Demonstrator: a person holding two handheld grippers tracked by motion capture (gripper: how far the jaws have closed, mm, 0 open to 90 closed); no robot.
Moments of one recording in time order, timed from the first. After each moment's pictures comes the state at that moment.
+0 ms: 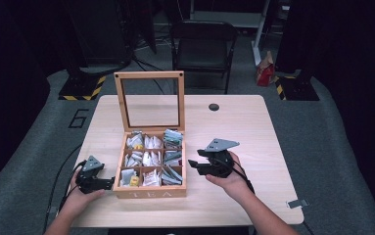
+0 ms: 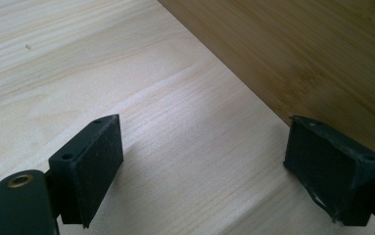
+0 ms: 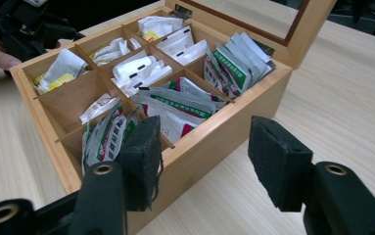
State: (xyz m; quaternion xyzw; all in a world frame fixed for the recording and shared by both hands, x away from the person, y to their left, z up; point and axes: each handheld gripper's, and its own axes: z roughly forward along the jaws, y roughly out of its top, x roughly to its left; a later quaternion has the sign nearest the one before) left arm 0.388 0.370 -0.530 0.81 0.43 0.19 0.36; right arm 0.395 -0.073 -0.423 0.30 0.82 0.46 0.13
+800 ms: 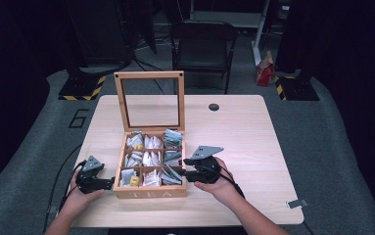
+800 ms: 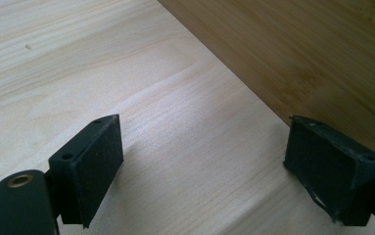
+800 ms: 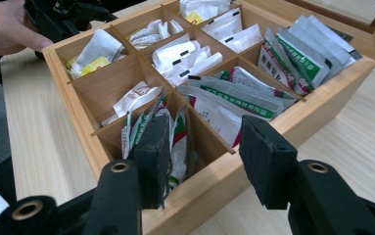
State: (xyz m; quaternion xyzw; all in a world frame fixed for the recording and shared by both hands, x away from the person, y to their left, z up) left arm 0.388 0.370 -0.531 0.80 0.43 0.20 0.36; right arm 0.388 -0.039 -0.442 0.27 0.84 0.46 0.09
